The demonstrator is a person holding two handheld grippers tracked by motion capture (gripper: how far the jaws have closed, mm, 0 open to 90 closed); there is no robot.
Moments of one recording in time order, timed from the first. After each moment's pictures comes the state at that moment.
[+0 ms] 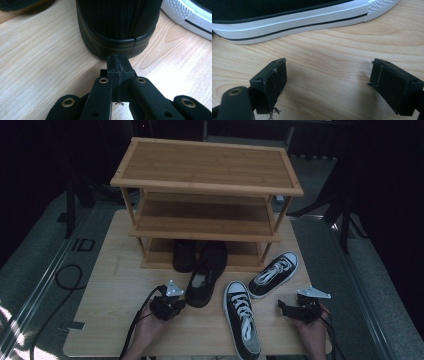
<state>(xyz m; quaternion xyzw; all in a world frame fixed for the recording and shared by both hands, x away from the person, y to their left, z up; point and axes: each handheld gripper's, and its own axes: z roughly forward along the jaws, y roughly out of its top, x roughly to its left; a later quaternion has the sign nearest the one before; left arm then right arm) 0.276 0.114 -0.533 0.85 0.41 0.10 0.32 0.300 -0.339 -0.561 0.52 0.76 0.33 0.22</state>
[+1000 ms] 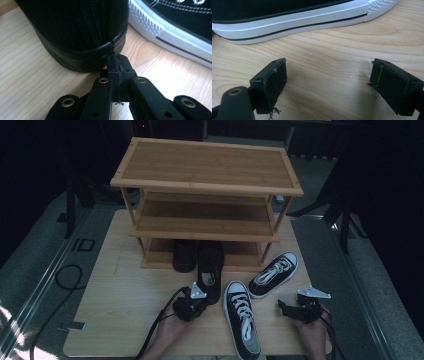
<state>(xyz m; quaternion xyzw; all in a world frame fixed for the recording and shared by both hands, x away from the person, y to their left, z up) 0.283 0.053 -0.541 0.86 0.37 0.09 0.34 0.300 -0.339 -0.561 0.52 0.76 0.33 0.22</state>
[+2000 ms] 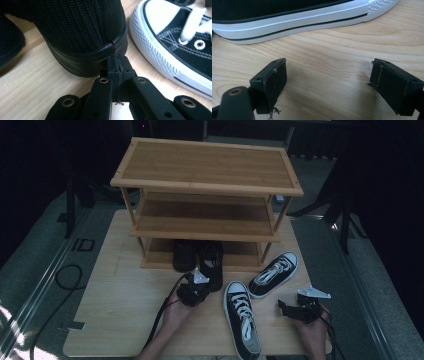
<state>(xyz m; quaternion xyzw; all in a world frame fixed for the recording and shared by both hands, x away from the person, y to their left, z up) 0.319 0.047 -0.525 0.84 0.38 0.11 0.36 0.300 -0.339 -0.561 0.52 0.76 0.33 0.22</state>
